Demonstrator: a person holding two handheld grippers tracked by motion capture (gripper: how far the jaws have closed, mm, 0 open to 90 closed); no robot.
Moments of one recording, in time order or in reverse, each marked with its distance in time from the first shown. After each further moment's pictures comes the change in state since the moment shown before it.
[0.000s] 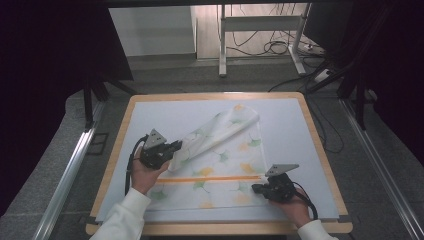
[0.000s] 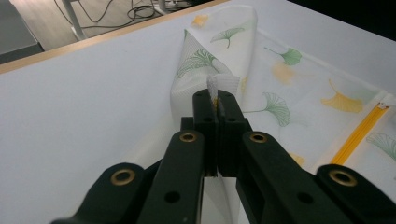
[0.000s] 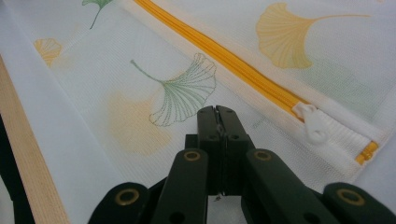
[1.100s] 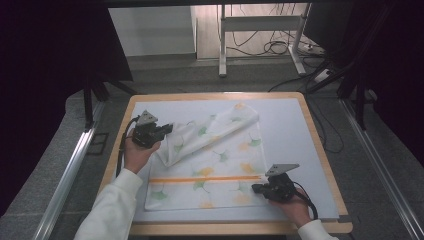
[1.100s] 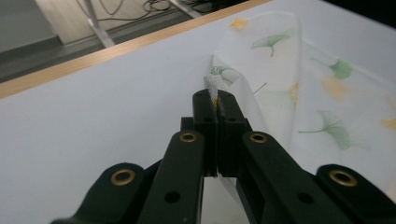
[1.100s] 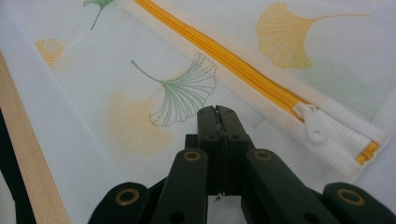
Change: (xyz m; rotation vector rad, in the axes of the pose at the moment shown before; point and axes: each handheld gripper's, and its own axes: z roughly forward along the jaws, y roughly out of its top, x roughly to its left) left arm 0.056 0.028 0.013 0.040 0.028 -0.021; right arm -0.001 0.000 0.000 0.000 0.006 0.002
